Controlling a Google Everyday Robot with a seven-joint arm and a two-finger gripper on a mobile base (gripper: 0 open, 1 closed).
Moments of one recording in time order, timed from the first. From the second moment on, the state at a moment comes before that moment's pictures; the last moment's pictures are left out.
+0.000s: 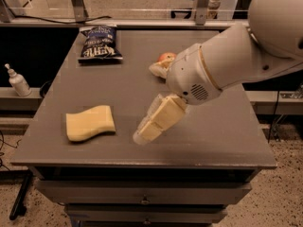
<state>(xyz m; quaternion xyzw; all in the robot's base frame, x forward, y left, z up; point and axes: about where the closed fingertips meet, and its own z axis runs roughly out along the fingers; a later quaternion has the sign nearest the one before) 0.428 0.012 0.935 -0.61 0.68 0.25 0.34</state>
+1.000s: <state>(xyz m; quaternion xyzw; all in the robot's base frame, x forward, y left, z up) 0.443 0.067 0.875 -0.64 0.63 0.26 0.36</state>
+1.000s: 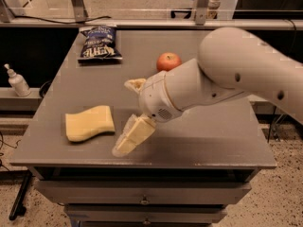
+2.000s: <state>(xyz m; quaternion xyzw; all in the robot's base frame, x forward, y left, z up) 0.463 0.124 0.829 -0.62 0.63 0.27 0.39</state>
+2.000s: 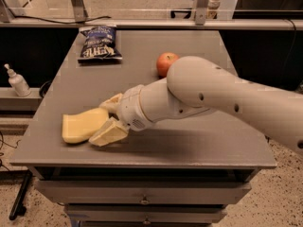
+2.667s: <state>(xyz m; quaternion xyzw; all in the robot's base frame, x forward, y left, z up) 0.465 0.127 0.828 -0.61 0.63 0.27 0.39</state>
